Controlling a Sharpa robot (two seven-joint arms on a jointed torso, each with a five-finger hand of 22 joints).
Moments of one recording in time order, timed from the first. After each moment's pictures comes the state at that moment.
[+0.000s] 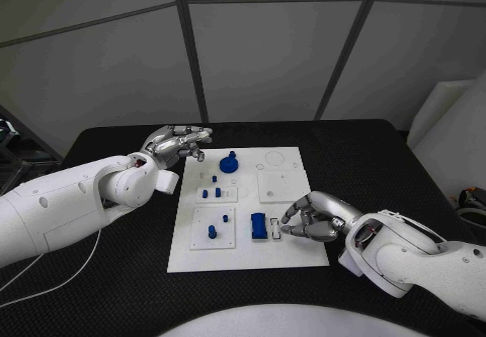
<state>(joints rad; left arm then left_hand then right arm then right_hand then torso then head) 1.09 -0.84 0.04 1.36 -0.03 -0.10 0.30 1.33 -0.12 0.42 -0.02 0.11 0.97 0.17 0.18 0.08 0.96 0.10 0.48 0.16 1.16 0.03 1.01 0.51 0.21 1.16 0.12 0.59 0.94 0.89 -1.05 0.01 1.94 -1.31 -0.45 -0.28 1.36 -0.06 0.07 0.17 0.30 1.00 0.10 0.23 0.27 1.39 0.02 1.11 1.20 1.47 -0.06 1.47 1.31 0.08 1.34 0.05 1.37 1.23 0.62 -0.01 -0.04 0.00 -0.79</state>
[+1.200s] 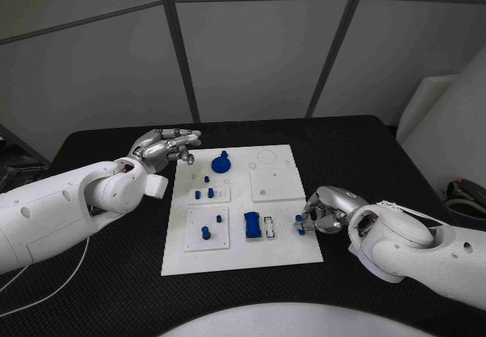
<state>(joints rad) 1.08 -0.85 0.04 1.37 -0.03 -0.10 0.30 1.34 -0.11 0.42 -0.02 0.11 0.97 0.18 0.18 0.08 0.96 0.10 0.48 0.16 1.16 0.03 1.01 0.51 0.21 1.16 0.12 0.59 0.94 0.89 -1.06 0.01 1.88 -1.55 -0.38 -0.57 1.28 -0.13 -0.11 0.29 0.39 1.13 0.07 0.19 0.26 1.36 0.00 0.97 1.09 1.47 -0.06 1.45 1.31 0.08 1.34 0.05 1.34 1.22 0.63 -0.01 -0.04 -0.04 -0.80</state>
